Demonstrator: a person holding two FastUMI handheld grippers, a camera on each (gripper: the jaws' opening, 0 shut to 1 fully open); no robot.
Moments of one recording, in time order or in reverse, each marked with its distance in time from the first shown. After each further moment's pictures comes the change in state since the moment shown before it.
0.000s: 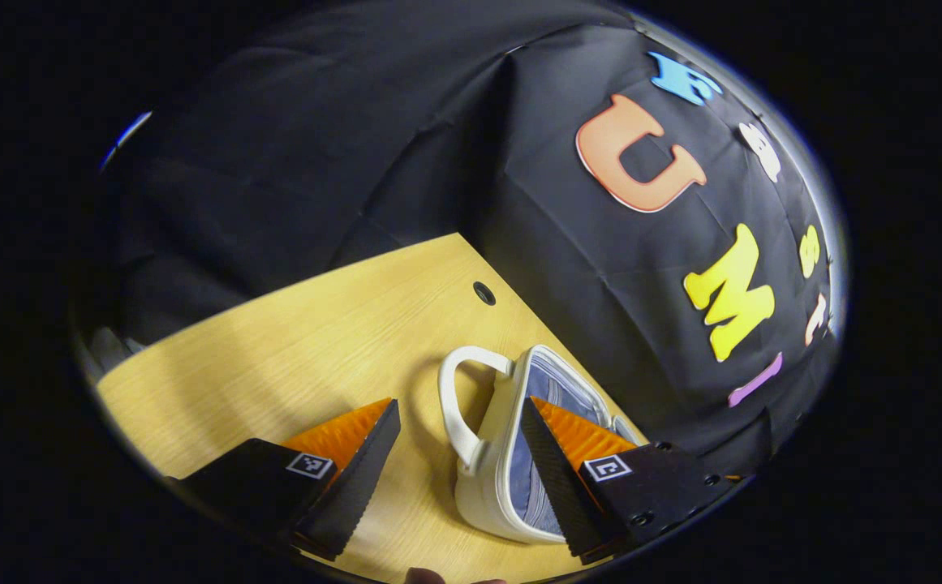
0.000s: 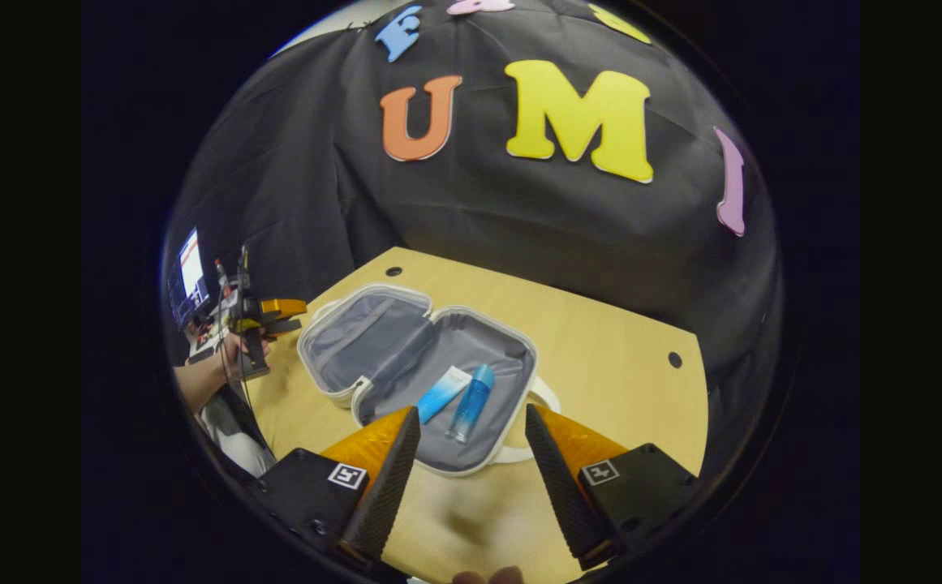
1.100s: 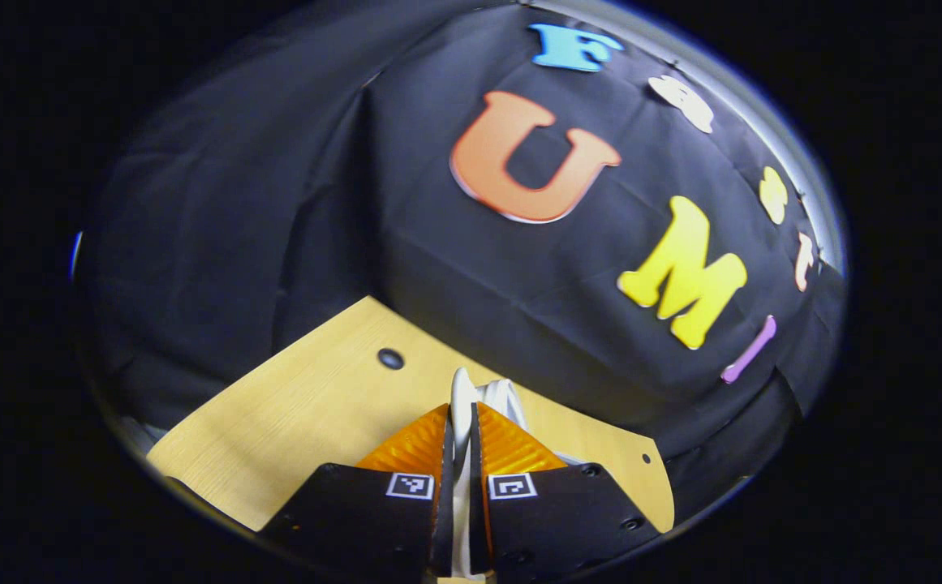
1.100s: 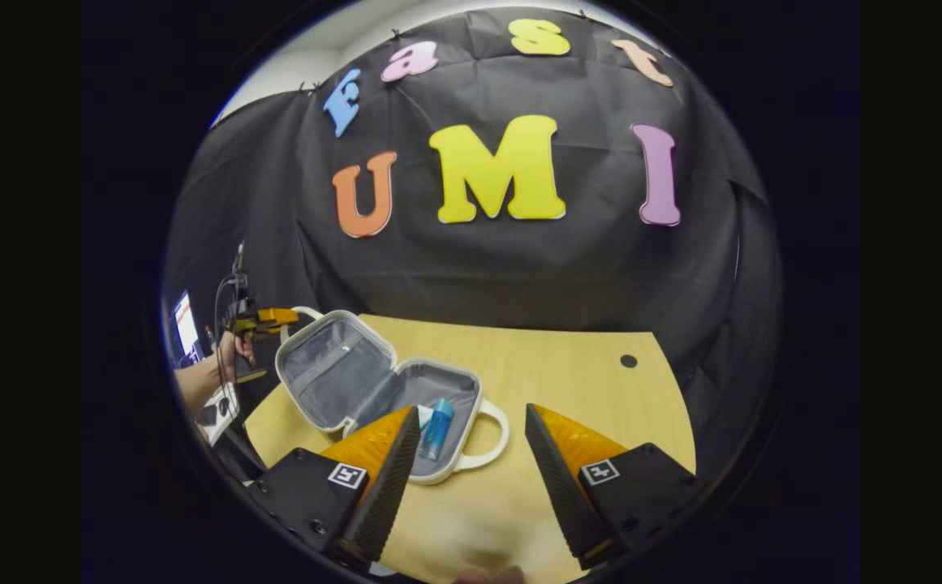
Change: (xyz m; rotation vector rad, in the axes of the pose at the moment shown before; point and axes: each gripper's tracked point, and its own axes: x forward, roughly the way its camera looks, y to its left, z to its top) left arm -0.029 -0.217 0.047 0.422 -0.127 -0.081; right arm -0.096 -0.060 0.014 0.182 -0.256 -0.105
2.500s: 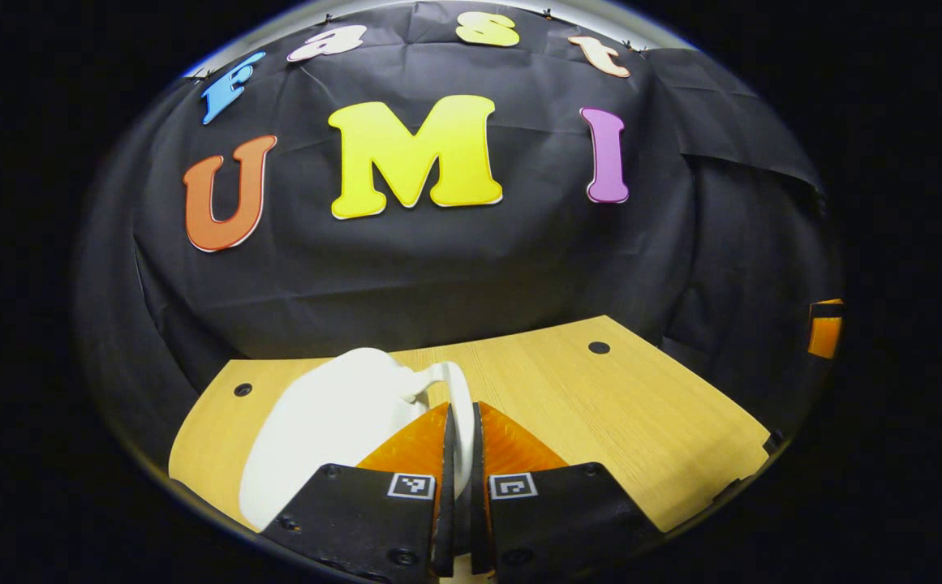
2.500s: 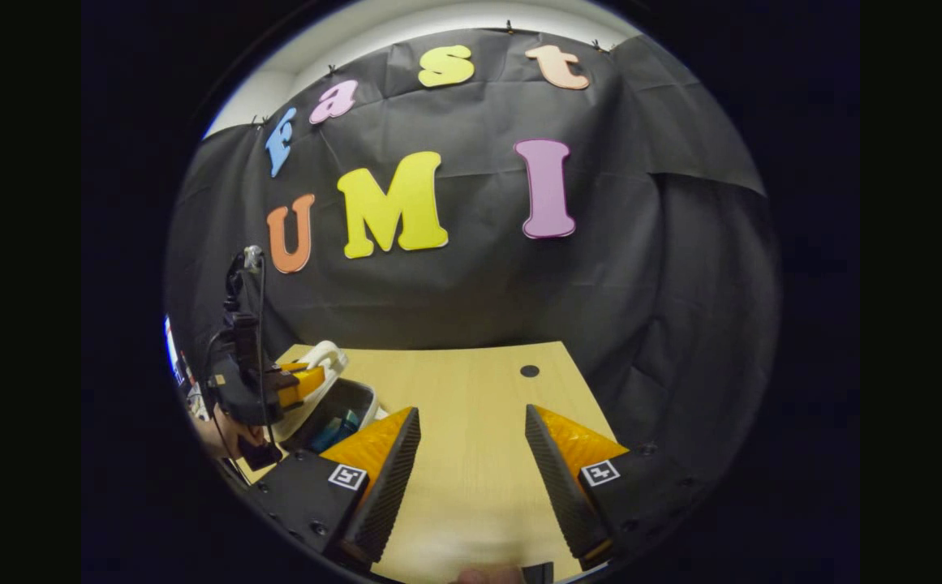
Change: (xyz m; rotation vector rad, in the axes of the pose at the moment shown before) left arm 0.015 -0.311 -0.231 0.626 0.103 -0.121; right arm -0.071 -0.173 -0.009 0.078 -0.083 -0.248
